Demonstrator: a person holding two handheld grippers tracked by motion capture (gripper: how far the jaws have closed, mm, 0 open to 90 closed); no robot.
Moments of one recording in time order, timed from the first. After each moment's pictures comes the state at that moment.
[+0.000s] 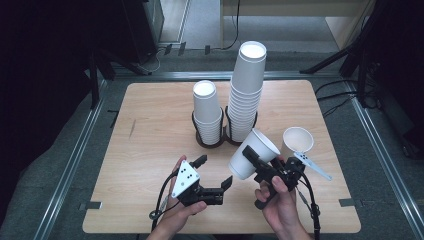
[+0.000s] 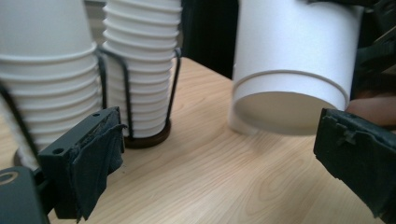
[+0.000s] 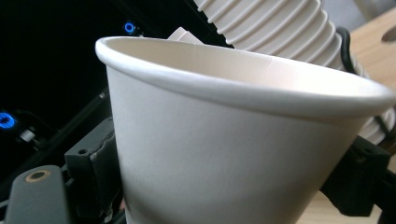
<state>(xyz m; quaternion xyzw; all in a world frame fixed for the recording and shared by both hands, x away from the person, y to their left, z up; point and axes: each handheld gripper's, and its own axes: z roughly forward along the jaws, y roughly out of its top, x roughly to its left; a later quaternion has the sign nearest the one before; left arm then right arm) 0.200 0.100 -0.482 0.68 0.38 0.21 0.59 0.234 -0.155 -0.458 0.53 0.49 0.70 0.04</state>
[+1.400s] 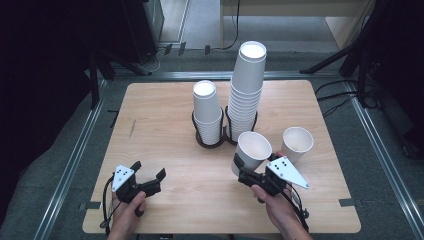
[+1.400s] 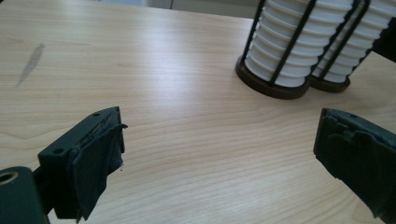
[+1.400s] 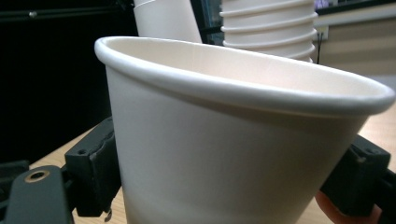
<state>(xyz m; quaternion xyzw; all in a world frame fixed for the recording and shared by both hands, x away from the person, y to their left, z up) 0.208 0.259 -0.539 0.62 0.55 0.28 0.50 0.234 -0.128 -0.483 0.41 0.60 0.62 0.28</state>
